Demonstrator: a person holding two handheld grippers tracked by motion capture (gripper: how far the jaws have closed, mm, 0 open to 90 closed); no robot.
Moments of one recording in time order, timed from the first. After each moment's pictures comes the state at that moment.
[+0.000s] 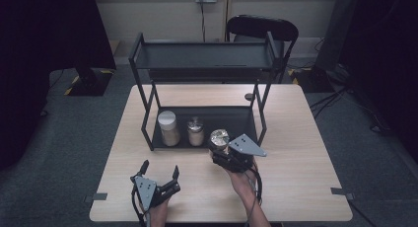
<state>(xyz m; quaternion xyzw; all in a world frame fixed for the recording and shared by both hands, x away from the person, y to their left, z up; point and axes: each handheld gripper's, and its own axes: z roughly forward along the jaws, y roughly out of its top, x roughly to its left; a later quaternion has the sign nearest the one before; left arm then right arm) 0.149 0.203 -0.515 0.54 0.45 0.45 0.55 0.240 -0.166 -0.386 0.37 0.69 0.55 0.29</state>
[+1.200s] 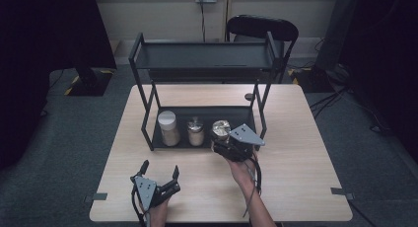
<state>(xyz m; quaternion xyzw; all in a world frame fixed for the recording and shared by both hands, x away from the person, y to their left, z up) 0.149 0.204 -0.516 0.54 0.45 0.45 0.55 0.264 -0.161 -0.382 0.38 0.68 0.54 0.31</state>
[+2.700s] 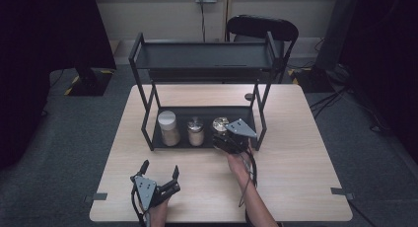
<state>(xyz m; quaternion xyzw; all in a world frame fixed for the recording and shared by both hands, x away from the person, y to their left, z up) 0.150 0.205 -0.515 0.54 0.45 0.45 0.55 0.302 -0.149 -0.406 0.41 0.69 0.52 0.31</state>
